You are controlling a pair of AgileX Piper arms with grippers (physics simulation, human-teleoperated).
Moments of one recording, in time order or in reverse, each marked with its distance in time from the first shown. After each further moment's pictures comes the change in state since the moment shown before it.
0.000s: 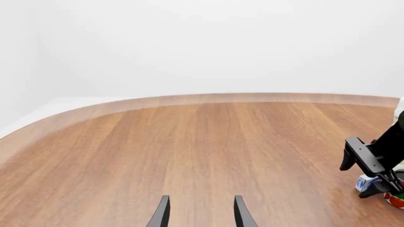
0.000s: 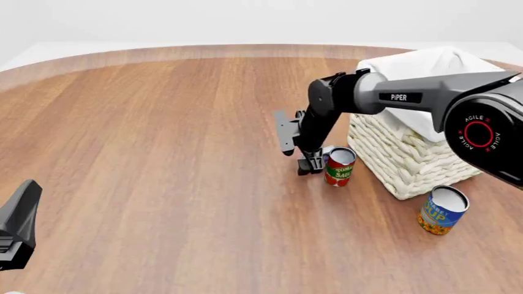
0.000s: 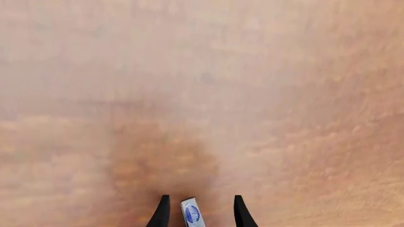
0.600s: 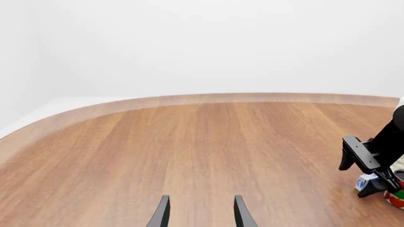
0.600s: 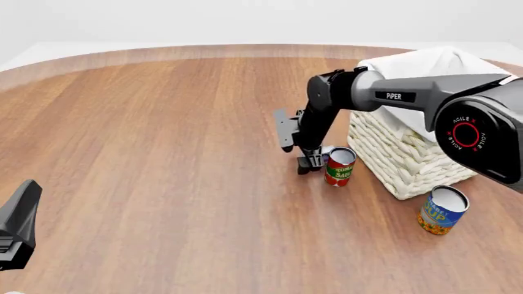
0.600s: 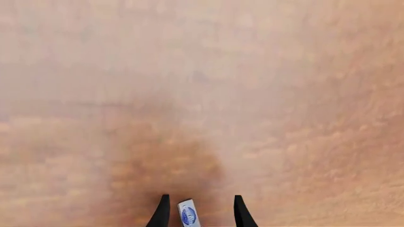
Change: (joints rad) left arm 0.000 0.000 0.000 0.000 0.000; right arm -0.011 0.039 -0.072 0.069 0.009
